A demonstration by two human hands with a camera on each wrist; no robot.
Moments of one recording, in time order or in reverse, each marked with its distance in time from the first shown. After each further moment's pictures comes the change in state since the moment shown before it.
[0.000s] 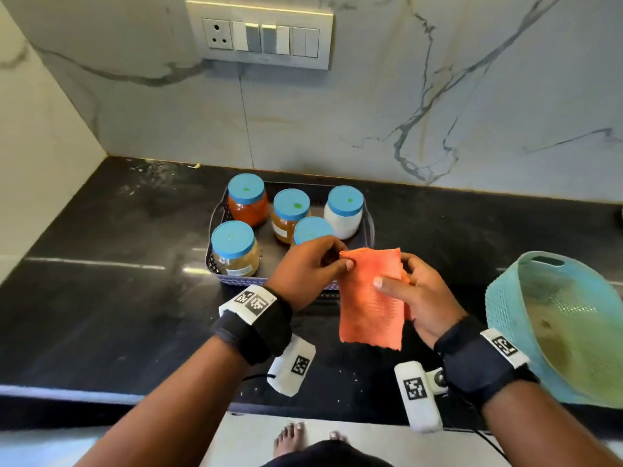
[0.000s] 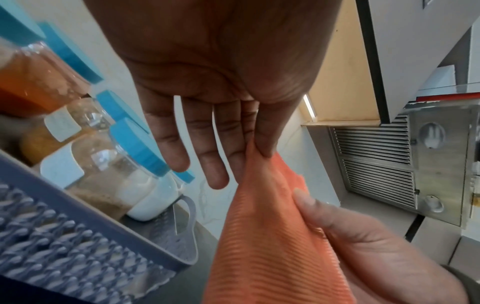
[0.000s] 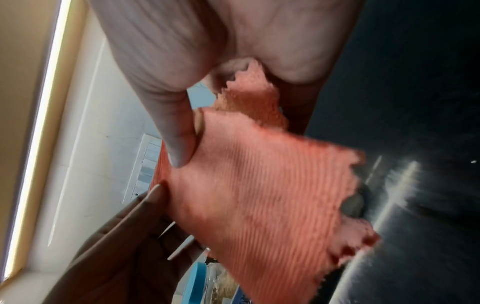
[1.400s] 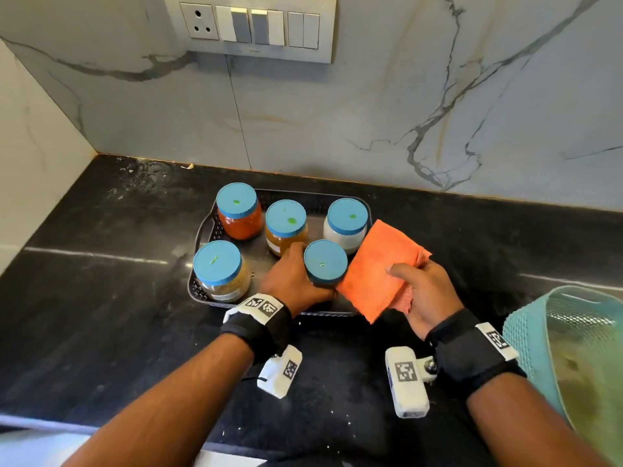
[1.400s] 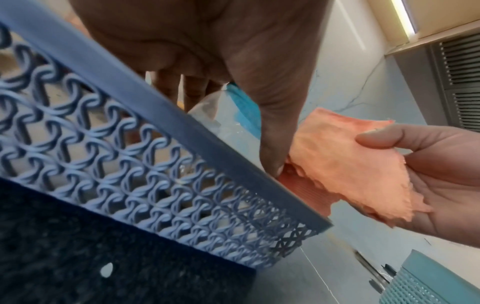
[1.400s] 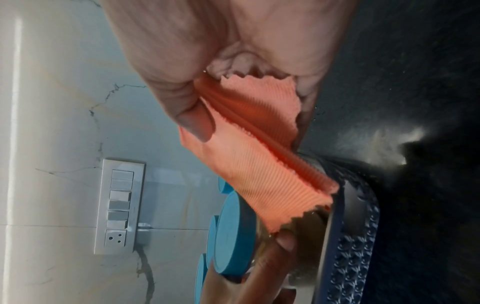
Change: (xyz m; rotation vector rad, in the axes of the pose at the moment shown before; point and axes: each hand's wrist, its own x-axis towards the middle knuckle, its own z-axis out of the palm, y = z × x) left_hand 0.071 -0.072 0.016 0.189 0.067 -0.379; right_hand 0.087 -0.016 -0.009 0.268 0.152 0.231
